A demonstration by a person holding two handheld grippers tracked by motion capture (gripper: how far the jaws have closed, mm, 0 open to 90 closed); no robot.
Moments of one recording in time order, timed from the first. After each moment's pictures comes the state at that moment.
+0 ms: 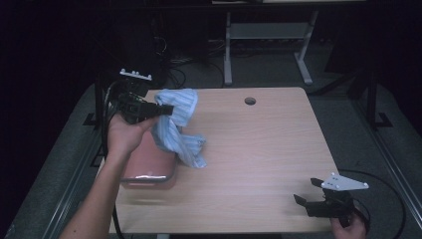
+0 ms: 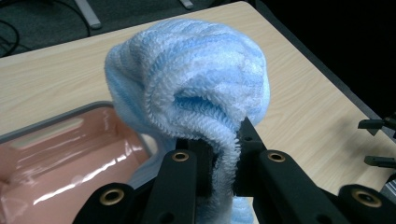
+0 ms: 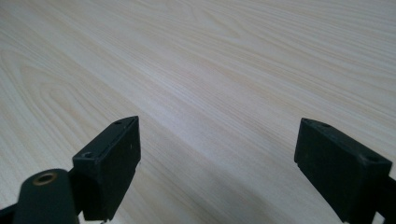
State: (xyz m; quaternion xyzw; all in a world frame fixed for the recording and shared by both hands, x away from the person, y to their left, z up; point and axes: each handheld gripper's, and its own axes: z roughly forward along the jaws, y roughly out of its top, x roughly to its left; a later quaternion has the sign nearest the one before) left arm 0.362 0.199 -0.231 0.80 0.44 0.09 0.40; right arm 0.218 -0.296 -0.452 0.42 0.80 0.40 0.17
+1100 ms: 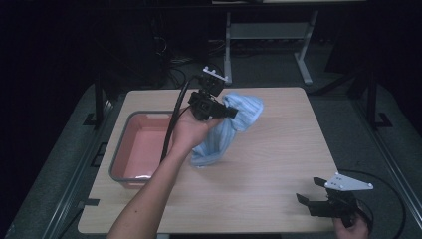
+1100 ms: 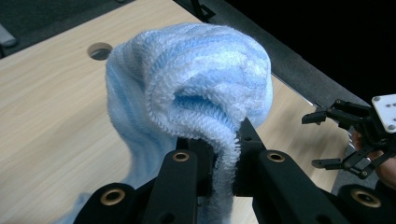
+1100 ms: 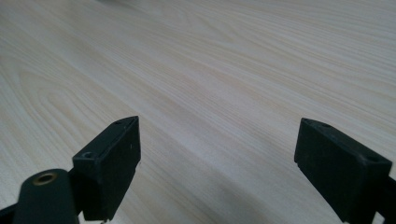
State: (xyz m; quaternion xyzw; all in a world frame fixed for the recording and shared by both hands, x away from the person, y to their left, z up) left arm 0.376 0.055 -0.241 0.85 0.34 0.03 0.40; right arm 0.216 -0.301 -0.449 0.42 0.79 0.41 0.18
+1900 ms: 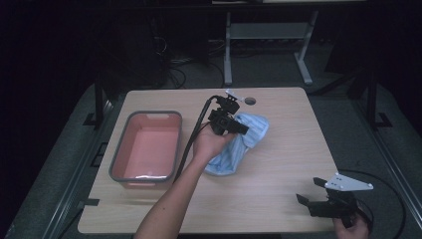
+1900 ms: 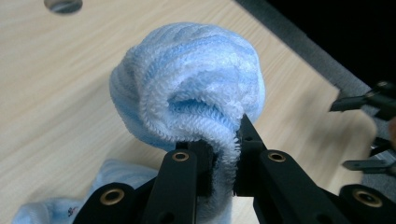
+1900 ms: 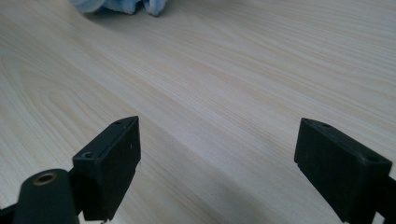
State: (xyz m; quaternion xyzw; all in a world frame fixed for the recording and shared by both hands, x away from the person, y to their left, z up) left arm 0.397 0.020 -0.322 0.86 0.36 0.00 0.35; right arm 0.216 -0.301 -0.449 0.42 0.79 0.41 0.18
